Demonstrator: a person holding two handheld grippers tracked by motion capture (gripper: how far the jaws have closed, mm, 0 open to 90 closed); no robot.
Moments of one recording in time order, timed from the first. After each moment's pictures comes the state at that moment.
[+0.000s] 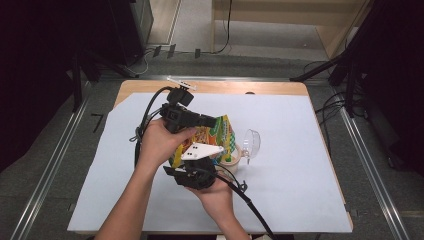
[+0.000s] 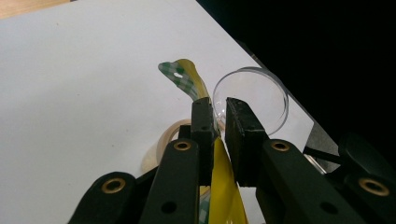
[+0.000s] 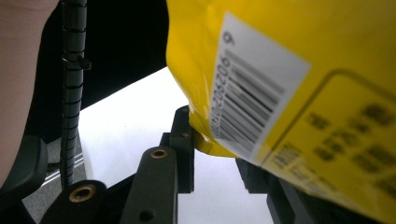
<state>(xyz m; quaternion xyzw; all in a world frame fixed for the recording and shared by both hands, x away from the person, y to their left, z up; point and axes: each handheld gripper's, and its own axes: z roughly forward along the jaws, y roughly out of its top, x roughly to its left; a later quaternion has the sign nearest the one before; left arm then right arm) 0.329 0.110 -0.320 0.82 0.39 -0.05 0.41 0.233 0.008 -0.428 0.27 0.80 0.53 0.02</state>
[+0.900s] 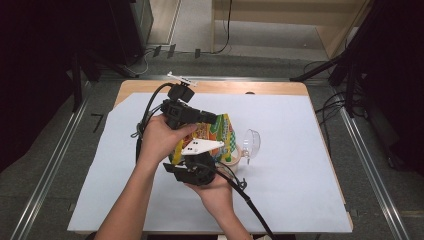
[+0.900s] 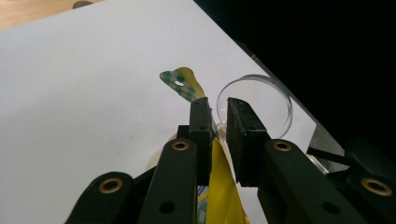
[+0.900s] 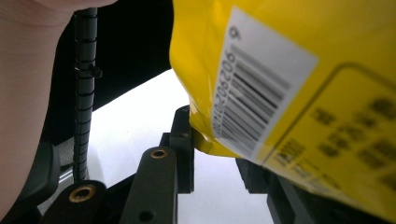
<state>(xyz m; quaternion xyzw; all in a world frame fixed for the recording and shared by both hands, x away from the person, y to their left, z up) 0.338 0.108 -0.317 0.82 0.39 -0.05 0.41 0.240 0.008 -0.421 0.28 0.80 0.53 0.01</state>
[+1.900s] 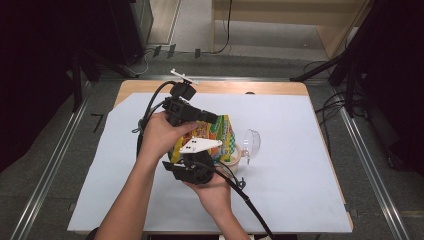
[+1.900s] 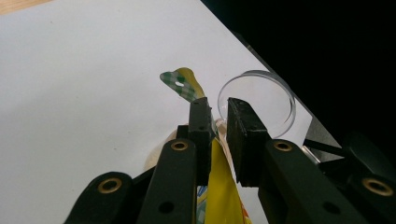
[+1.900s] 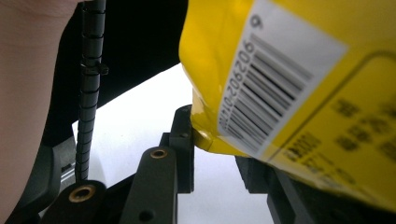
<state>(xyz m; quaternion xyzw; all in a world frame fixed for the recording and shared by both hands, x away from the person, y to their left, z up) 0.349 0.108 -0.320 0.83 0.38 -0.07 0.40 0.241 0.012 -0.420 0.29 0.80 0.53 0.02</state>
